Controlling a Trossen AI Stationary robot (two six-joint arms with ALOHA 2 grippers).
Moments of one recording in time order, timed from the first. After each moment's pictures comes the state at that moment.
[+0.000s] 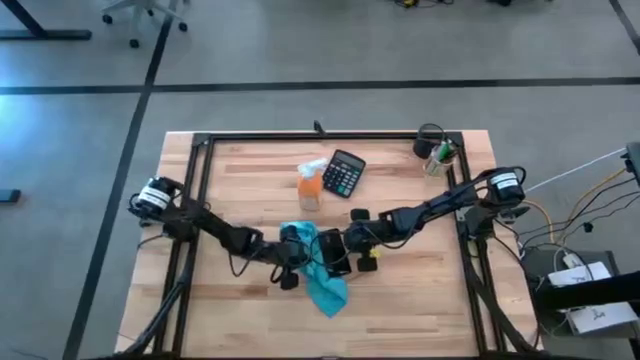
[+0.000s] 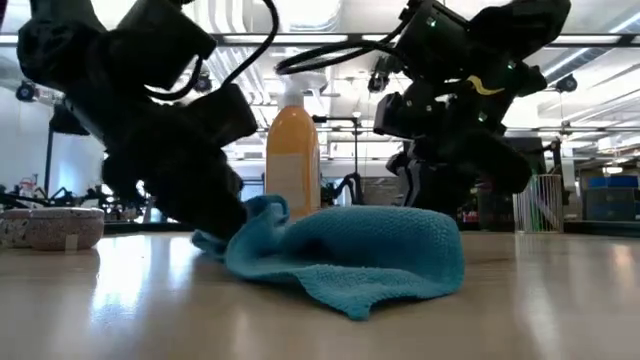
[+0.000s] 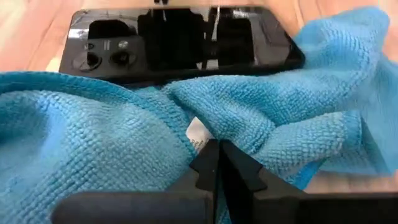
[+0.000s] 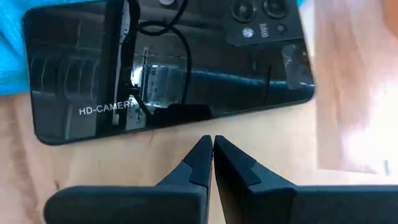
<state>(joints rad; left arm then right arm) -0.31 1.88 0.63 0.50 -0.22 -0.36 0.13 1.77 0.86 -0.06 0.05 -0.01</state>
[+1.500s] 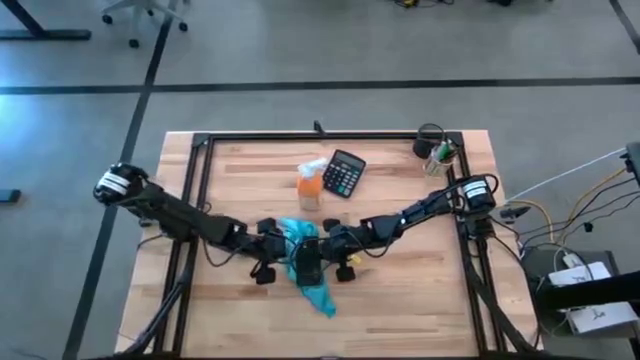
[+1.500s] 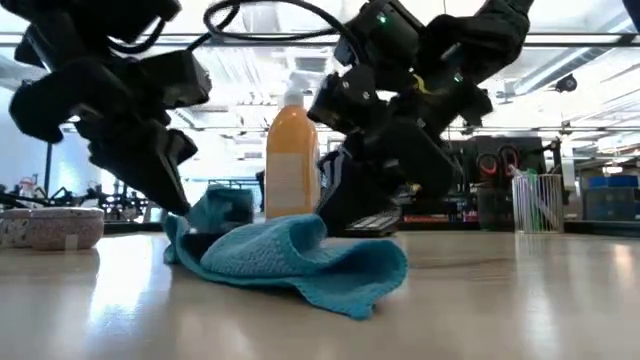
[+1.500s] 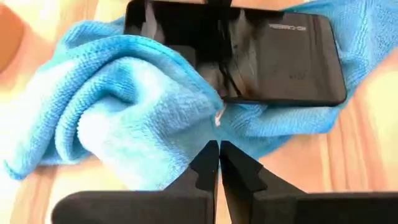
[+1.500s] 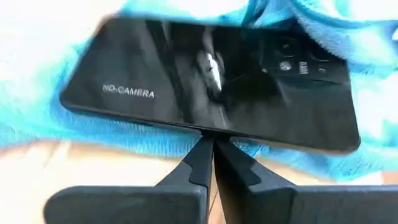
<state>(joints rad) -0.34 1.40 0.62 -0.13 -0.19 -0.37 0.14 1.97 1.06 0.19 -0.06 -0.13</state>
